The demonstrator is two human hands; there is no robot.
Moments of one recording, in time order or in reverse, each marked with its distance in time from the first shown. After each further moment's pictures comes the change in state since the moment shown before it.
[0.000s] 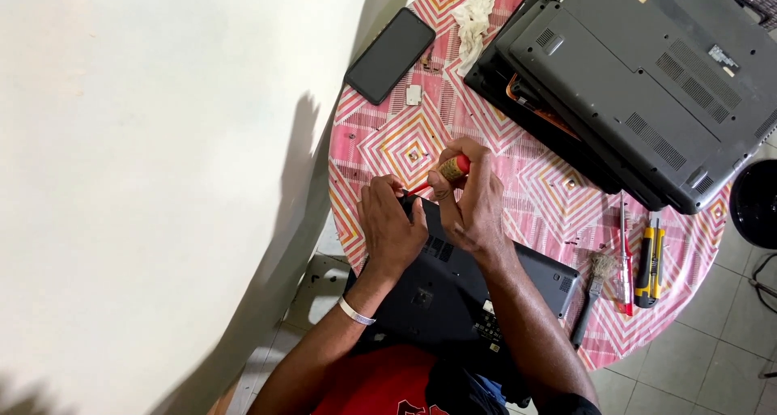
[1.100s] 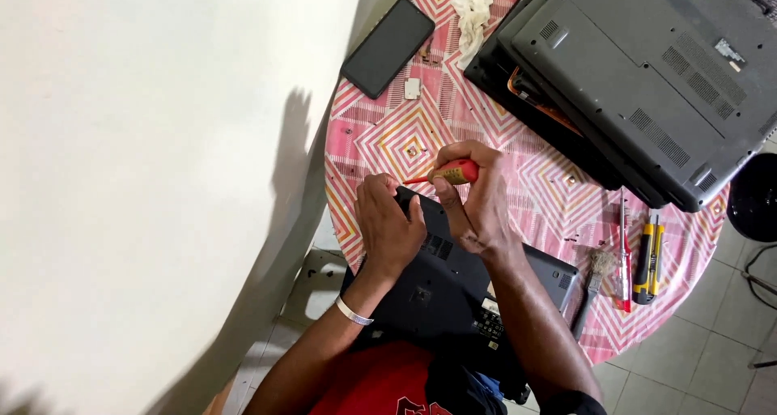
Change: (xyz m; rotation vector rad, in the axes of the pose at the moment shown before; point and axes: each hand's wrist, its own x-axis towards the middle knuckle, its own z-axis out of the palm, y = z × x) left_hand 0.001 -0.009 0.011 -0.017 0.051 -0.016; right_hand 0.011 -0.003 -0.005 0.062 0.034 -0.154
